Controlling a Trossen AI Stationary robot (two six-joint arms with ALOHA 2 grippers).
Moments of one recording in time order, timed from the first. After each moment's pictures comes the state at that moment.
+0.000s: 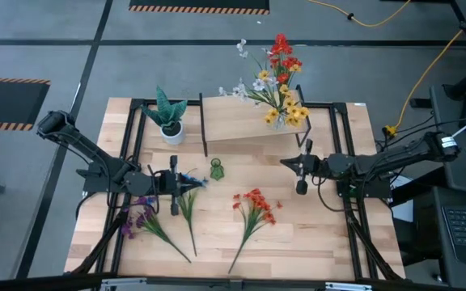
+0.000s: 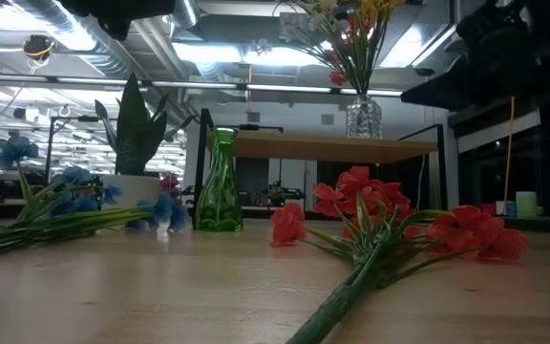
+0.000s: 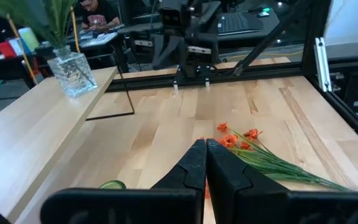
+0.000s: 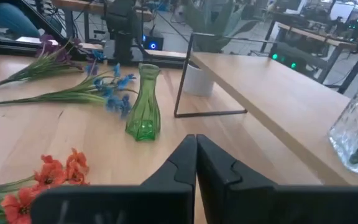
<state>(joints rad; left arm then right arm) -0.53 1.00 0.52 0.23 -0.68 -0.05 0.17 0.82 0.19 0.46 0.42 -0.08</state>
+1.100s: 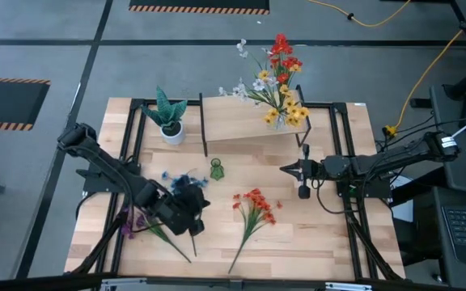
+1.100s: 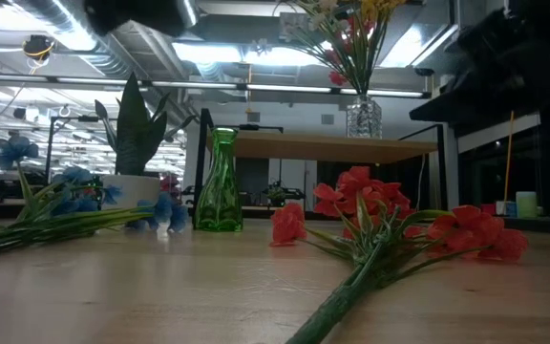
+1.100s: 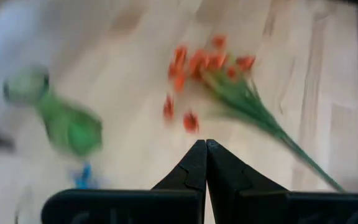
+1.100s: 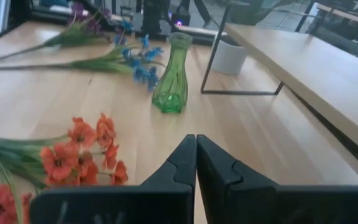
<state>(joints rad) -0.59 1.47 1.11 -0.58 -0.63 -0.84 0.17 0.82 0.18 0.36 0.31 -0.09</state>
